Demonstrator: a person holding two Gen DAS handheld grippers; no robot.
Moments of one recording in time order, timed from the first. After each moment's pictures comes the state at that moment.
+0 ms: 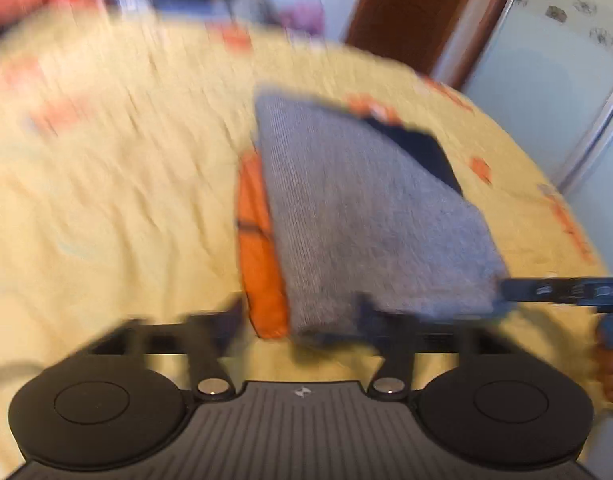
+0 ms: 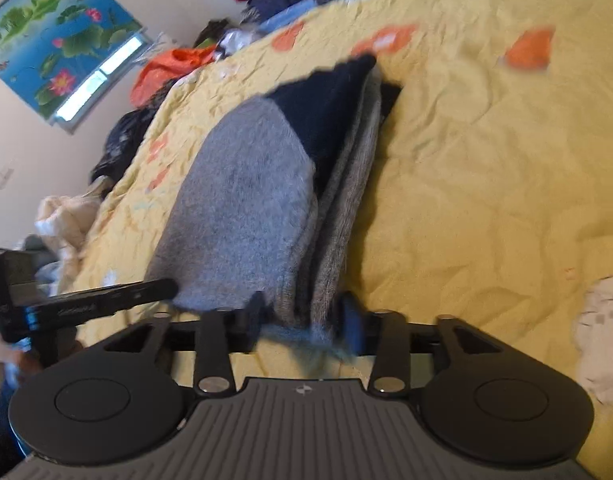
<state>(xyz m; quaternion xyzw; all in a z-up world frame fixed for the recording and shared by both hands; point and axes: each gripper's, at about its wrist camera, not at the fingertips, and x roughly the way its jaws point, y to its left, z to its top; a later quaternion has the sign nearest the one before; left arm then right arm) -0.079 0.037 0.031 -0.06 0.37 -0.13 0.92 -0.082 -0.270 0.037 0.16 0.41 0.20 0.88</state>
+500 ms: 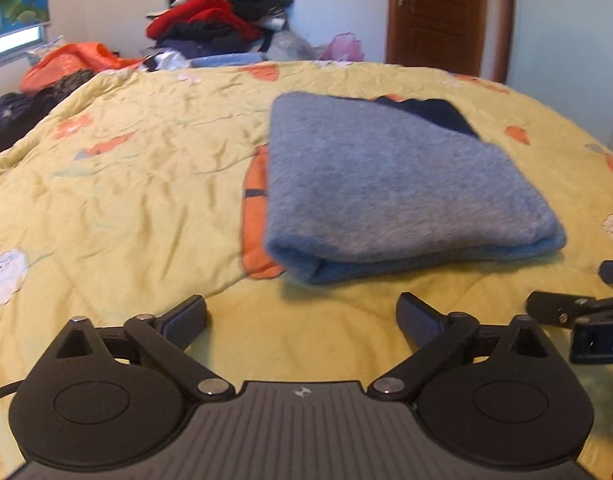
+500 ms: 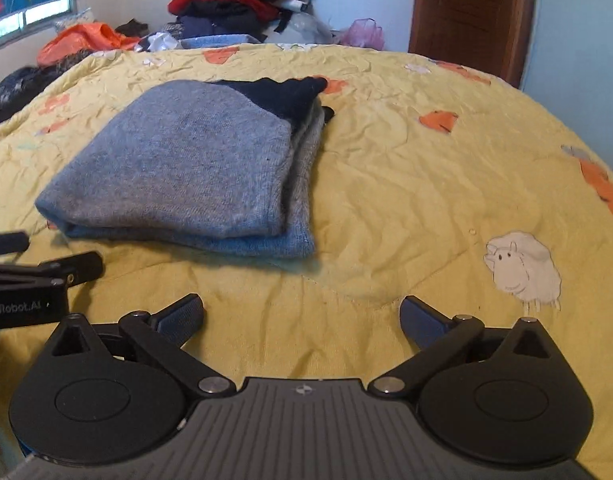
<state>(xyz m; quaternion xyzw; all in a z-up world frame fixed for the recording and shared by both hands) -0.122 -0.015 -0.015 0.03 0.34 -0.04 0.94 -0.139 -0.205 0.000 -0.01 0.37 0.01 0.93</state>
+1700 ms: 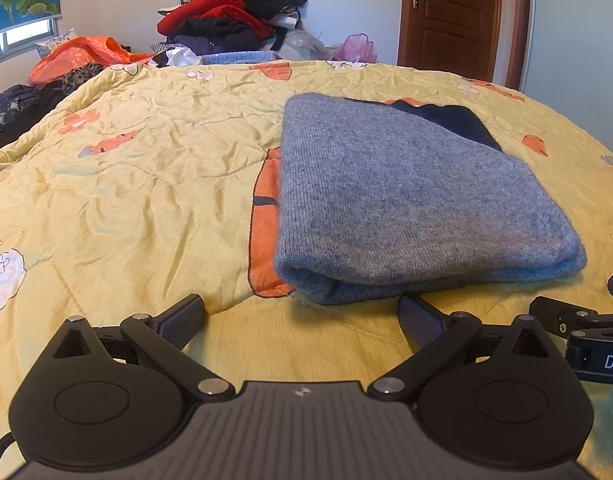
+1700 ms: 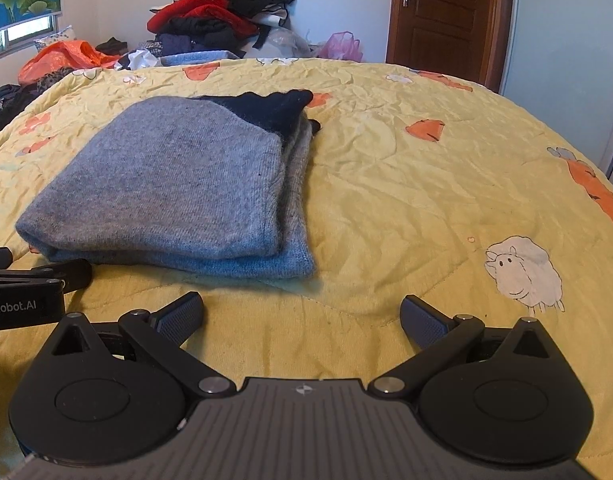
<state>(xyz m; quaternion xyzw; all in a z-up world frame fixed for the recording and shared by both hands) -0.107 -0.010 -0.017 0.02 0.34 -0.03 0.94 -0.136 -0.193 -0.004 -0.01 0.35 -0.02 0.94</state>
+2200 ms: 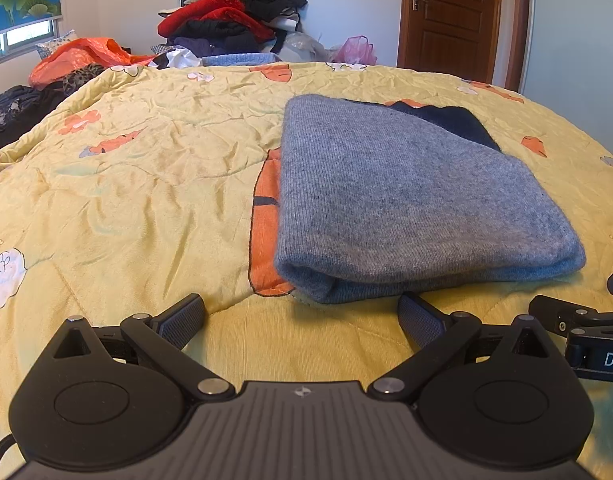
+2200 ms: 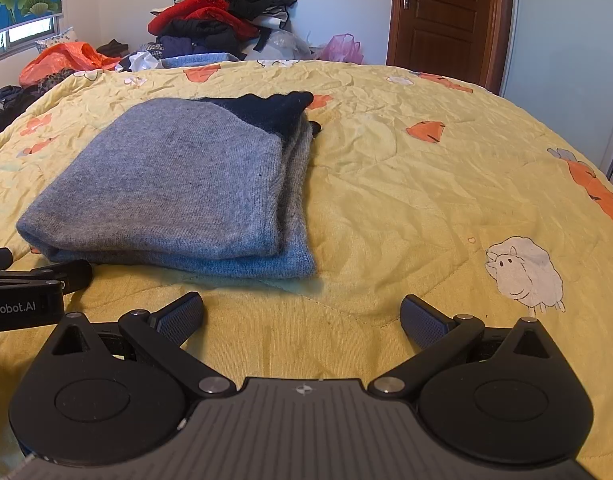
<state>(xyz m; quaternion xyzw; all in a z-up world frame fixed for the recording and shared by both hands) -0.107 -0.010 -0.018 0.02 0.34 -0.03 0.94 -0.137 -0.193 -0.005 -0.01 0.35 -0.02 0.94</state>
